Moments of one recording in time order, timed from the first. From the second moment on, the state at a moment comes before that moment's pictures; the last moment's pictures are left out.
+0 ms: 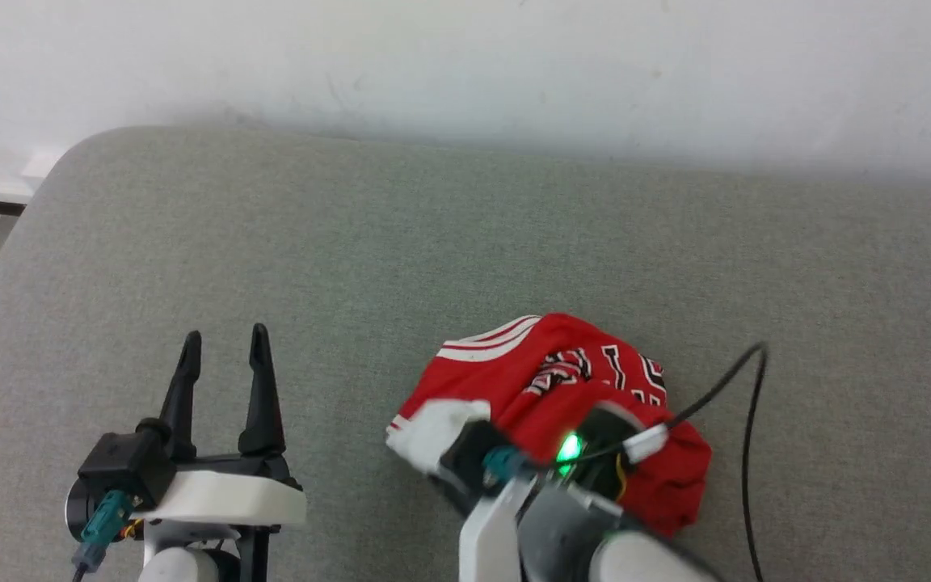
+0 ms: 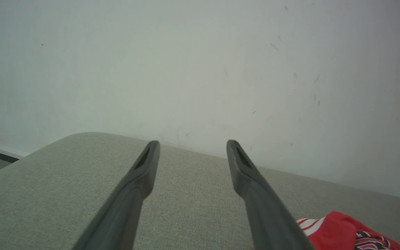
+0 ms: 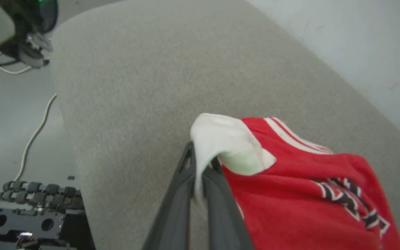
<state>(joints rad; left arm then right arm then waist) -0.04 0.05 0.02 0.03 -0.24 -0.03 -0.26 -0.29 -0.05 0.71 0.11 0.16 0.13 0.49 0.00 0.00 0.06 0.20</state>
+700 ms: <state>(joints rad) 0.00 0.05 0.02 0.05 -0.23 -0.04 -0.26 -0.21 -0.09 0.45 -0.07 0.13 0.13 0.18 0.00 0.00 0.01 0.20</state>
